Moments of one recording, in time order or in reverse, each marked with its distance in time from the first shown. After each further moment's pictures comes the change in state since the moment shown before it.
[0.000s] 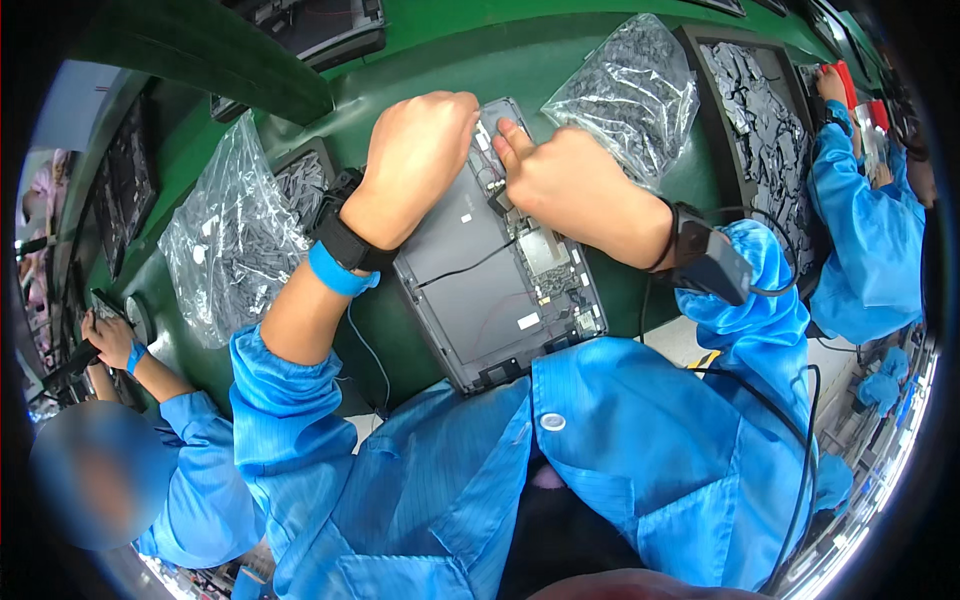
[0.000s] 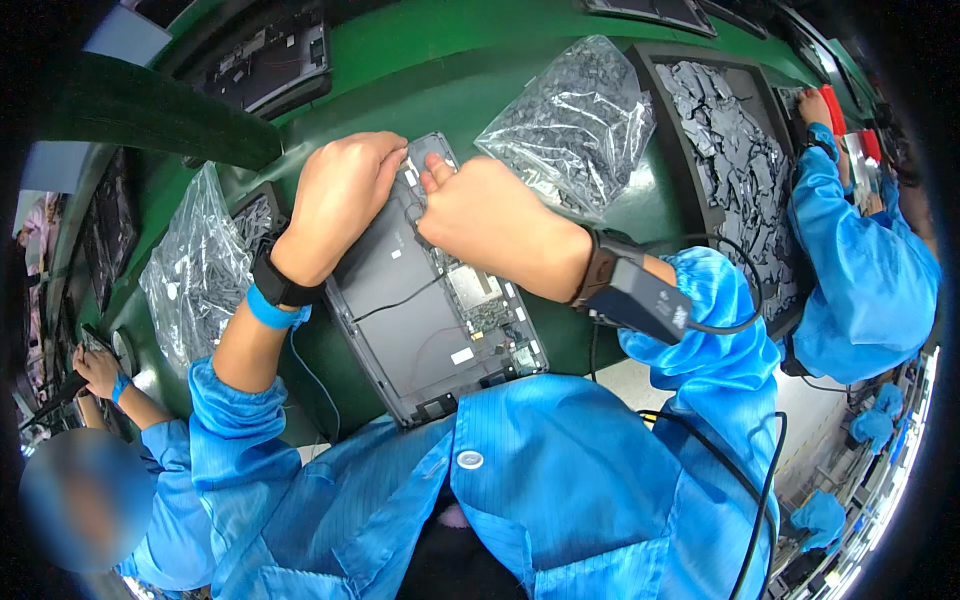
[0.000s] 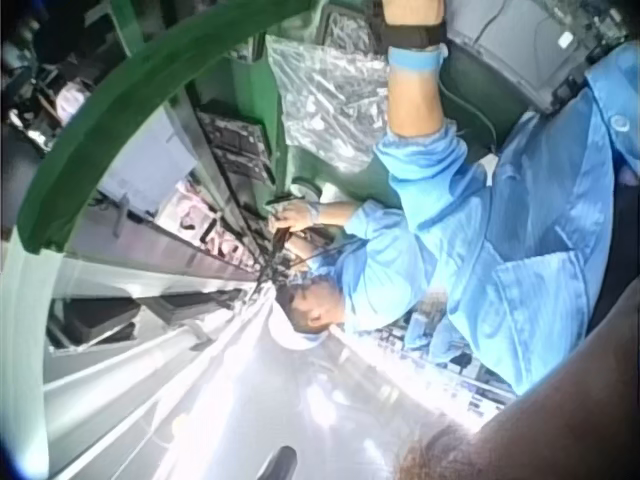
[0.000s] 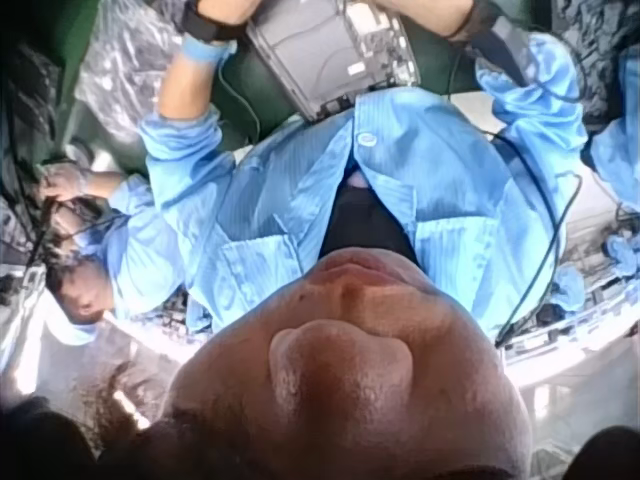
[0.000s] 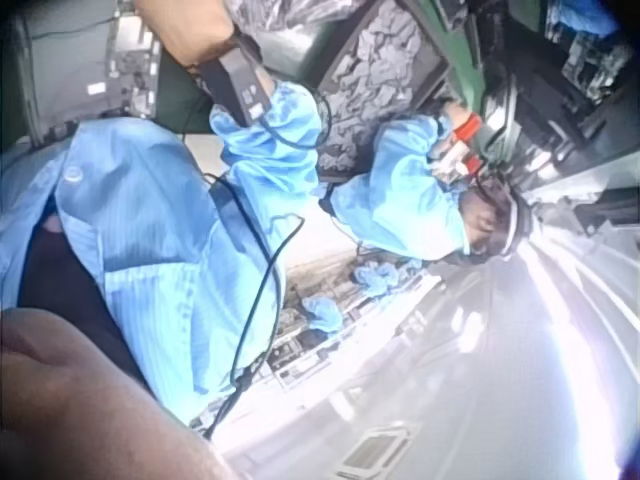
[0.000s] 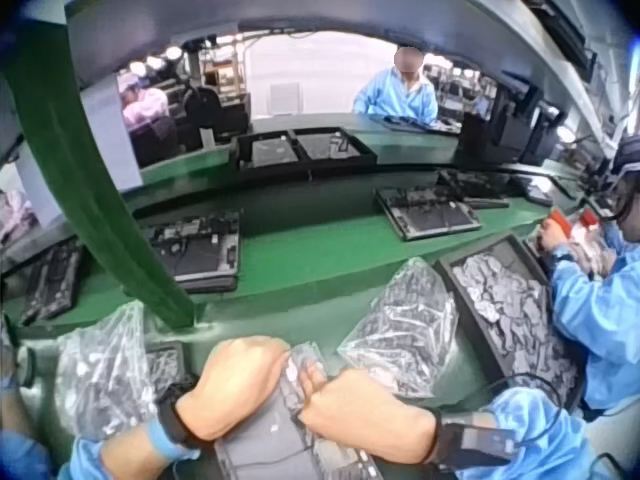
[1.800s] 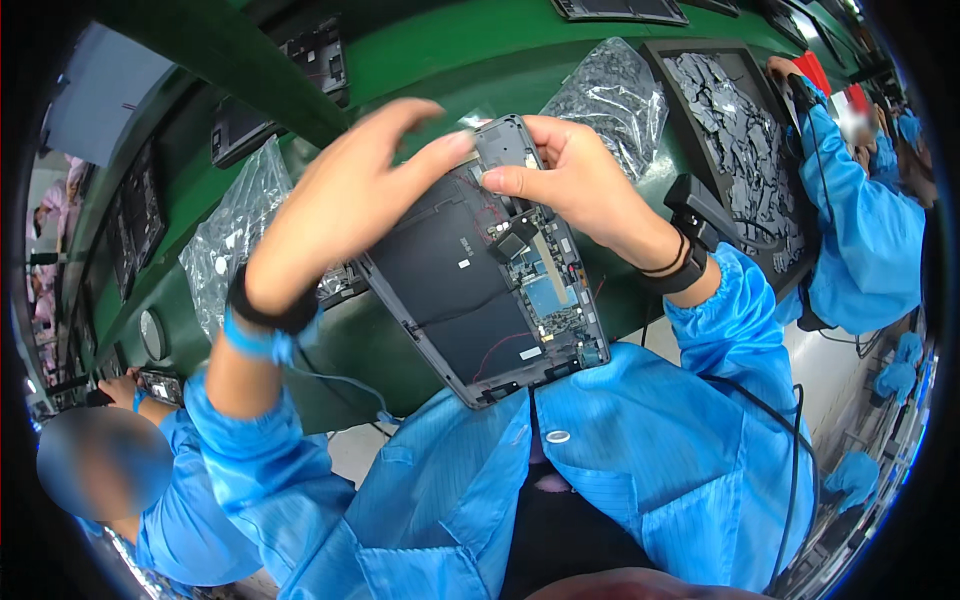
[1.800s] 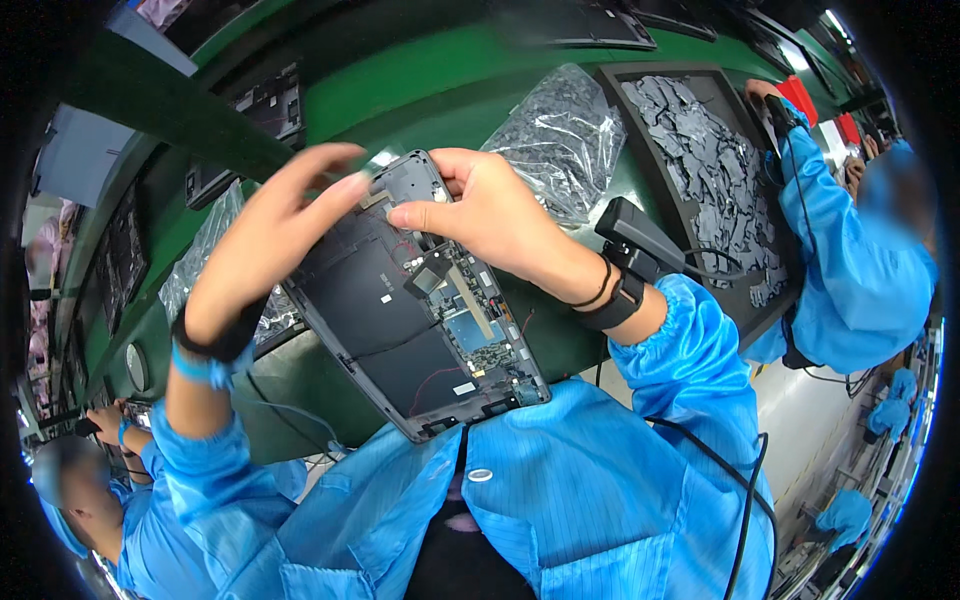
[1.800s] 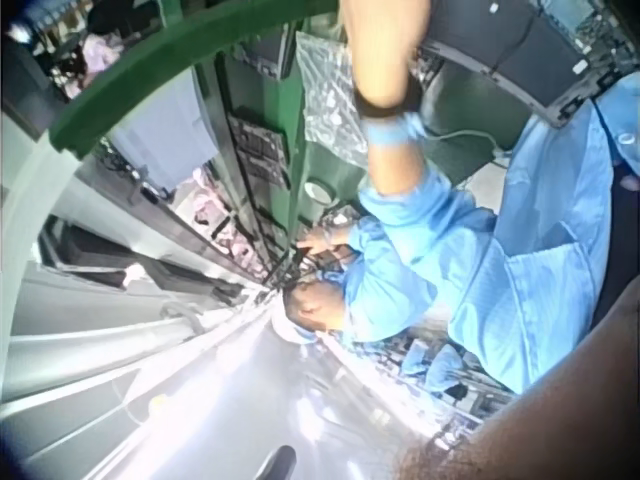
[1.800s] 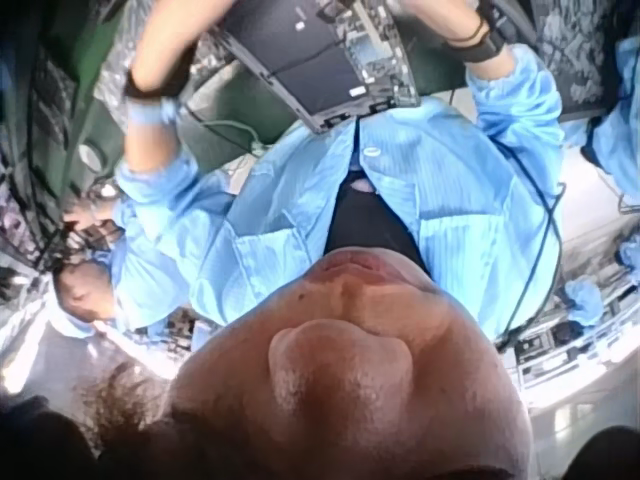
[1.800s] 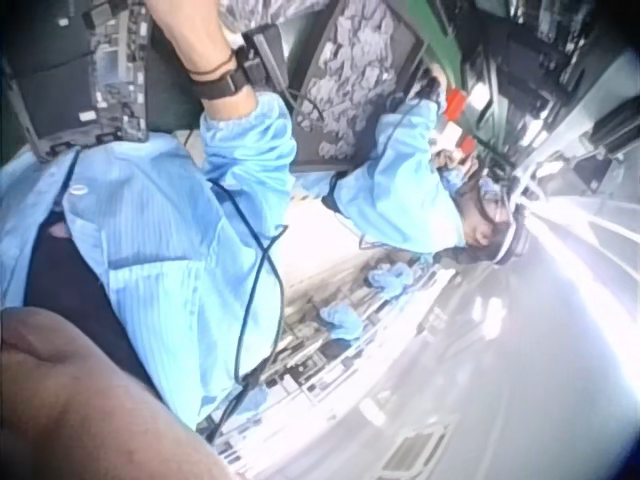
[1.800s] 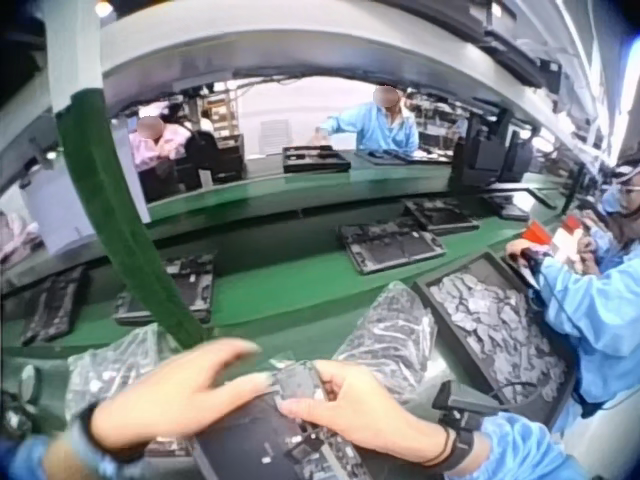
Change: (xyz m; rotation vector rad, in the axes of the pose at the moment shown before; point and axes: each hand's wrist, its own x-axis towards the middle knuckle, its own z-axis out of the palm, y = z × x) left_hand -0.025 0.034 -0.110 -0.387 -0.208 -0.253; right_hand -0.003 -0.008 -0.028 1.918 0.332 0.587
